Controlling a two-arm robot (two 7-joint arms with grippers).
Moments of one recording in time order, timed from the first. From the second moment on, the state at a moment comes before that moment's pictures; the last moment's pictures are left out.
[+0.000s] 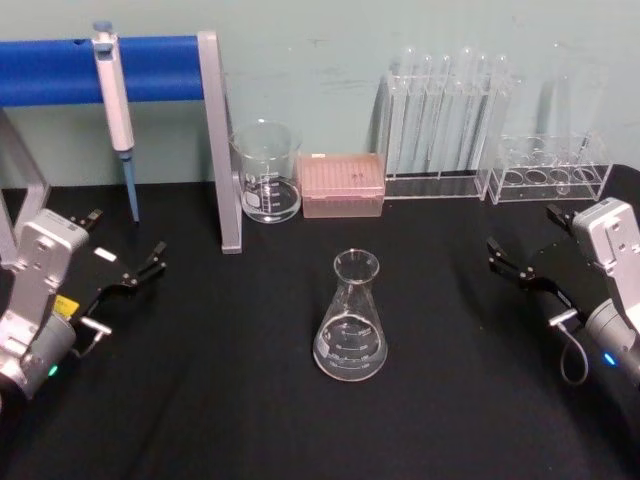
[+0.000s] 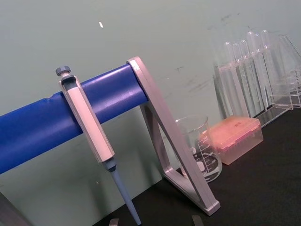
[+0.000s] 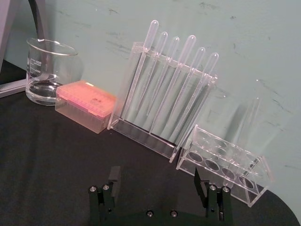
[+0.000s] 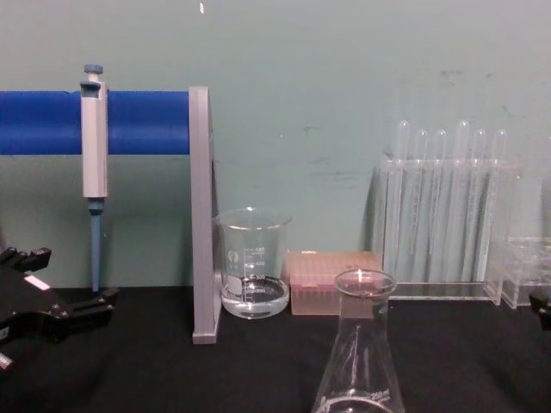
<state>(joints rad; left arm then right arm) -0.20 0.60 0.45 -1.41 -0.25 -0.12 0.03 0.20 0.60 -0.45 -1.41 0.25 -0.12 -0.03</state>
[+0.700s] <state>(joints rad) -0.20 0.60 0.45 -1.41 -0.25 -0.12 0.03 0.20 0.60 -0.45 -1.41 0.25 -0.12 -0.03</state>
